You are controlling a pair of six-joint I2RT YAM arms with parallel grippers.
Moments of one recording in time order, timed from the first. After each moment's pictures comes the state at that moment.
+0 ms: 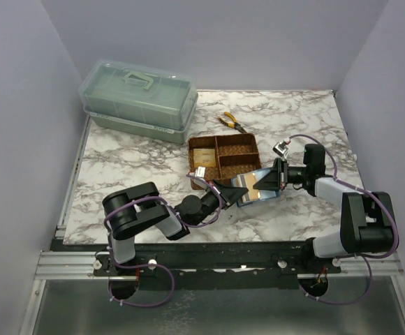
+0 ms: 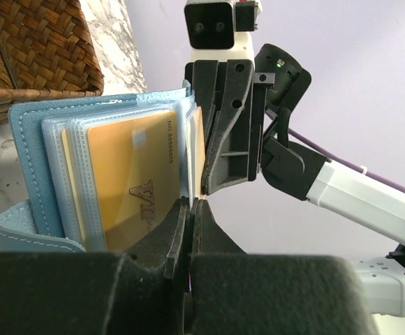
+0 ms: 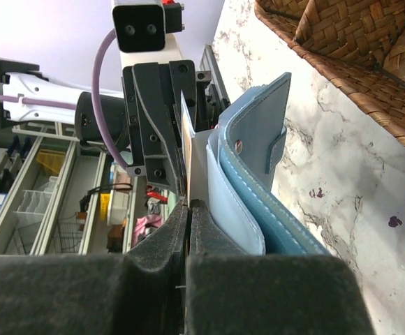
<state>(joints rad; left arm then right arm) -1.09 1.83 0.44 1.49 -0.23 -1.29 0.01 1.42 0.54 0.19 -1.44 0.57</state>
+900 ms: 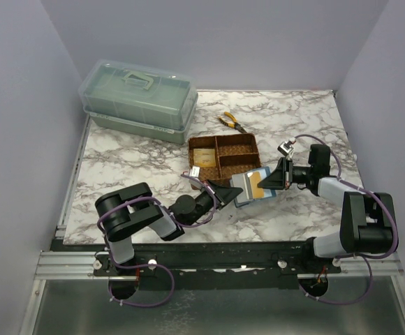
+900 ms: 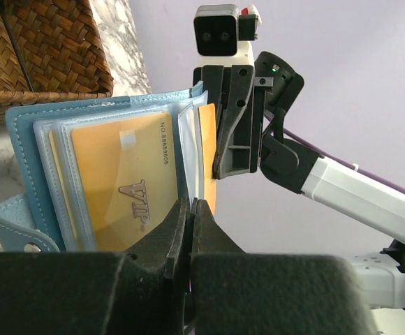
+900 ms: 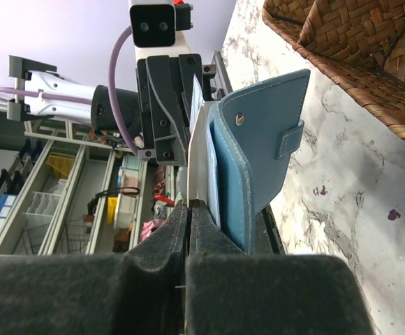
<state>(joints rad) -1.07 1.77 0.38 1.49 -0.20 -1.29 -0.05 1.42 0.54 0.18 -1.50 0.56</state>
